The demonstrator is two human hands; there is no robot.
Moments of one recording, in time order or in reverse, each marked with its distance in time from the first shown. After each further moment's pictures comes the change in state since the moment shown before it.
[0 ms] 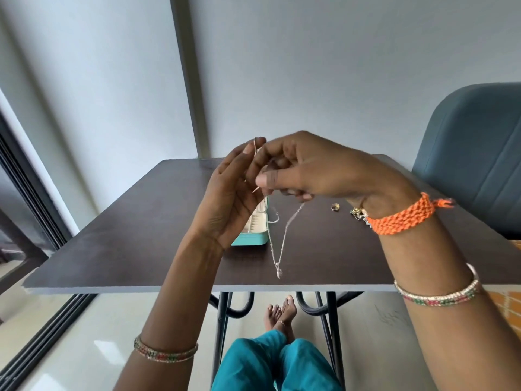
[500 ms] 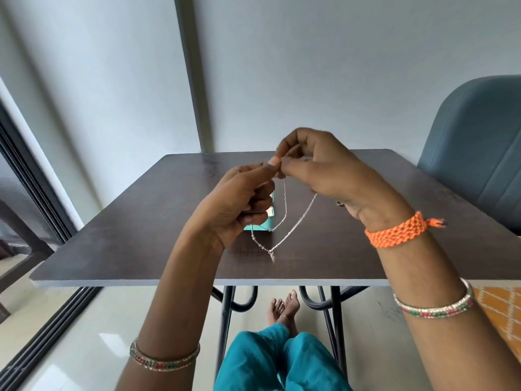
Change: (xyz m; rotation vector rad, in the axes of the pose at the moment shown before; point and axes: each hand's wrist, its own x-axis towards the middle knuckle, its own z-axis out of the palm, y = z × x) left_hand -0.015 0.012 0.011 0.408 0.032 -0.234; right_hand 0.007 0.024 0.014 0.099 0.393 0.030
